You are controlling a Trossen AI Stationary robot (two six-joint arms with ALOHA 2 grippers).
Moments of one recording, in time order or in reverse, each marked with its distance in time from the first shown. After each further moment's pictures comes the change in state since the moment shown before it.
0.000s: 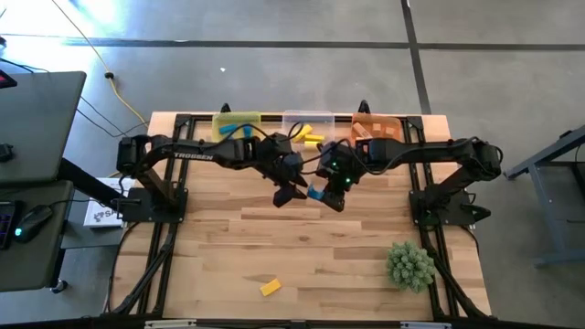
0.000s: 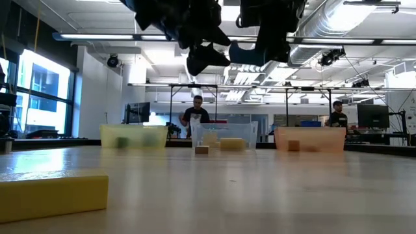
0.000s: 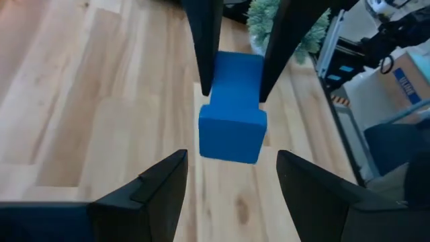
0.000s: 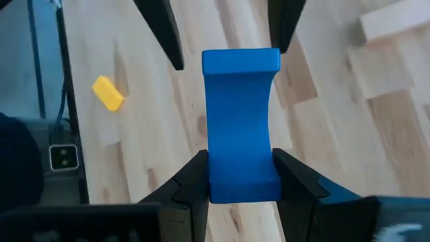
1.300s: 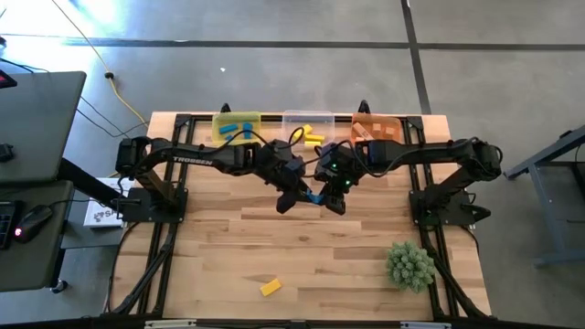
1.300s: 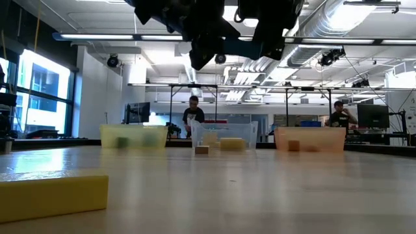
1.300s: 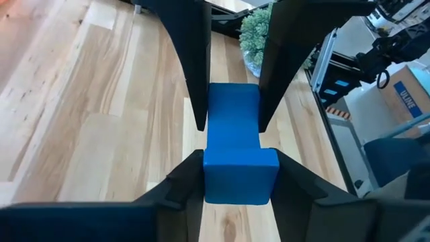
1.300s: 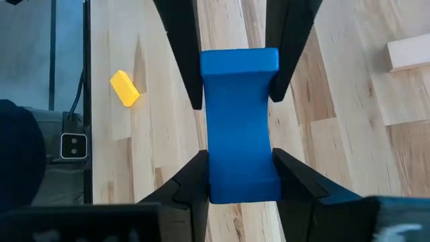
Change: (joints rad) left arm -0.070 -0.001 0.000 0.069 -0.072 -0.068; right arm 0.009 0.000 0.000 0.052 -0.034 -0.078
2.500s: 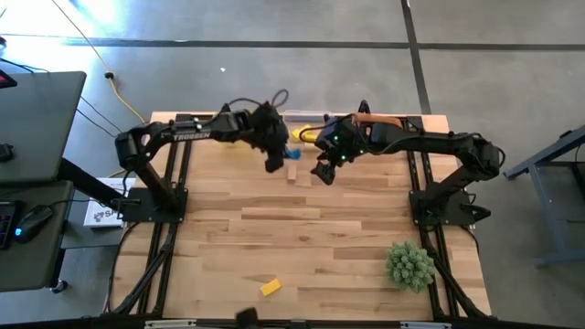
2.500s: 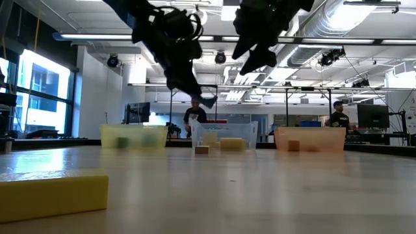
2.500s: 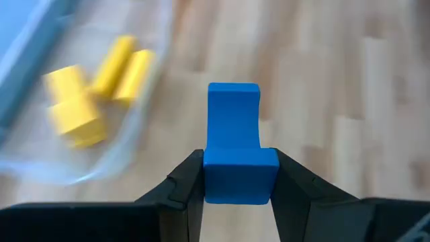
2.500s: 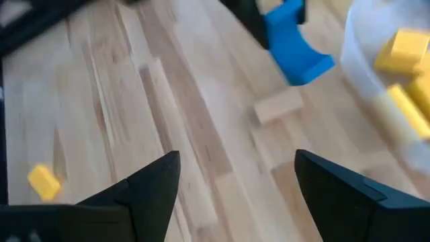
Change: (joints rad) left arm 0.341 0.000 0.000 -0.282 -0.123 0.349; right arm -0.177 0.000 0.000 0.087 0.160 0.020
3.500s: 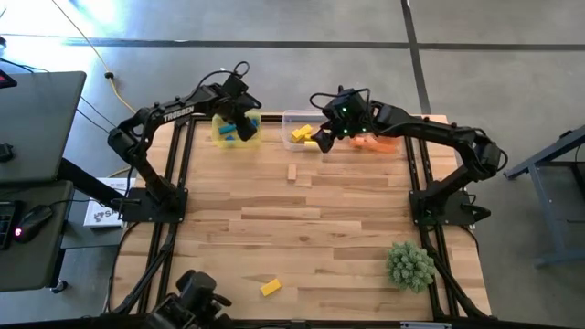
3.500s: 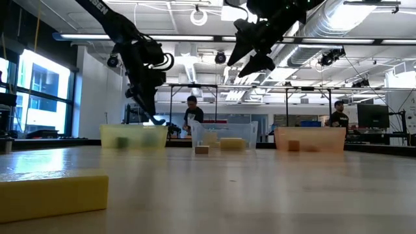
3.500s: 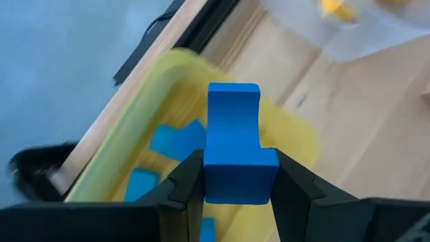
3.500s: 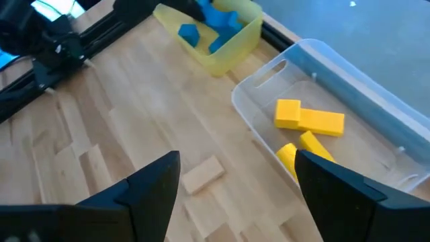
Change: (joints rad) left arm 0.429 0.000 0.000 -0.247 -0.165 0.099; right arm -0.213 0.000 -0.002 0.165 0.058 0.000
